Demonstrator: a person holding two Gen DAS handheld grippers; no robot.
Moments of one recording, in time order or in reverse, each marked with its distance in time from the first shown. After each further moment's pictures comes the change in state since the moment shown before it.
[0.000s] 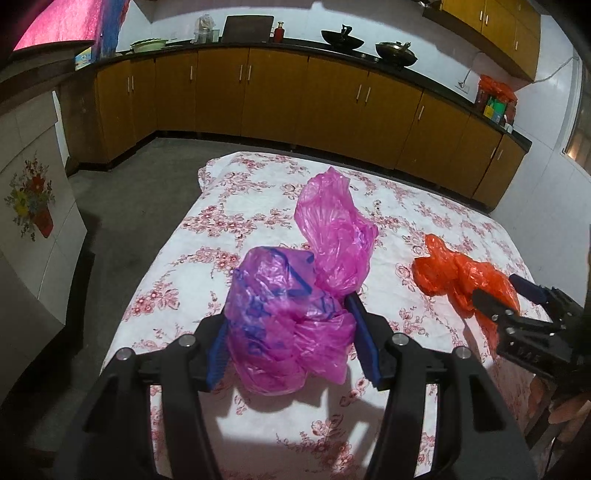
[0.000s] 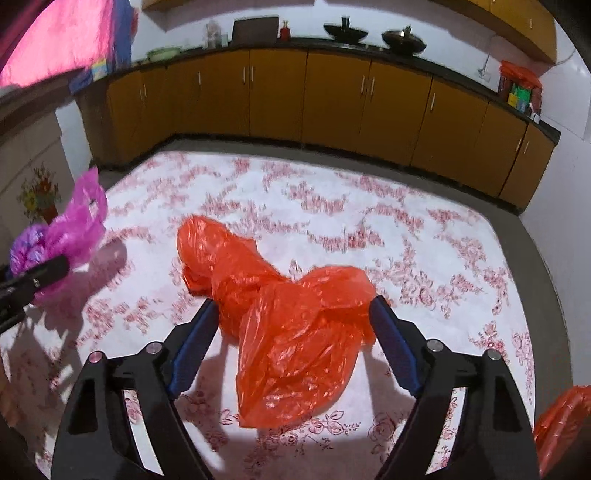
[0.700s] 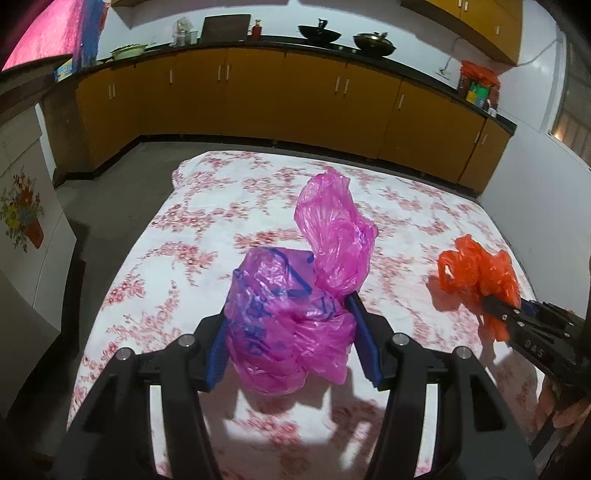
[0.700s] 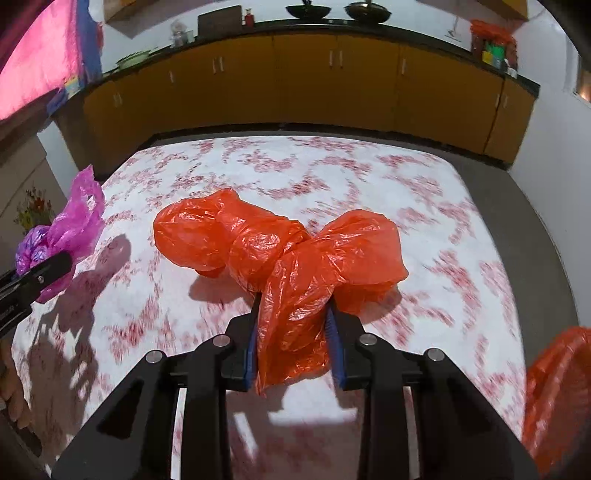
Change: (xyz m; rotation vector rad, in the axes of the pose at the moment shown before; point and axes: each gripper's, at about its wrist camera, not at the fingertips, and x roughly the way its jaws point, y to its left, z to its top) left arm -0.012 -0.037 -0.008 0.062 0.017 -0.039; right arm -0.045 -0.046 -0.040 0.144 0.060 -0.012
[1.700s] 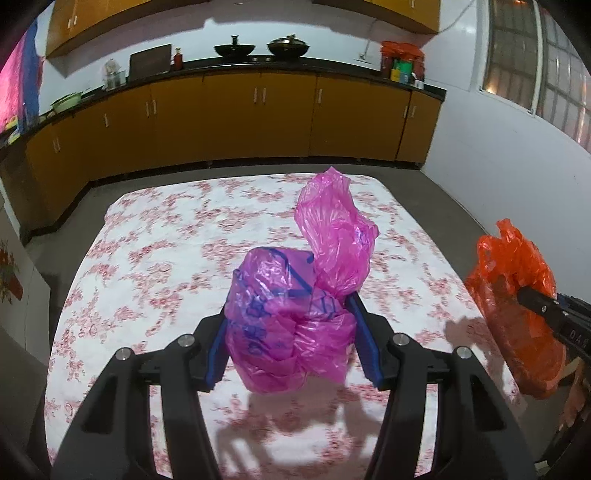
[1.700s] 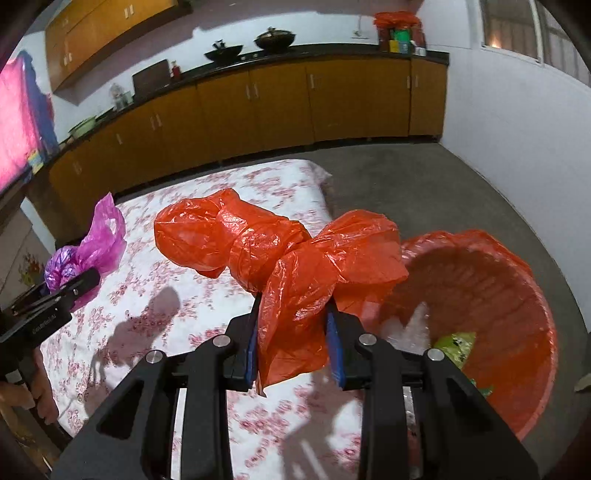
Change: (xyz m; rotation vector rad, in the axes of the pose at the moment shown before) left arm -0.075 -0.137 -0.036 0.223 -0.033 -0.136; right arm -0.160 -0.117 -0.081 0.251 -0.110 -0.111
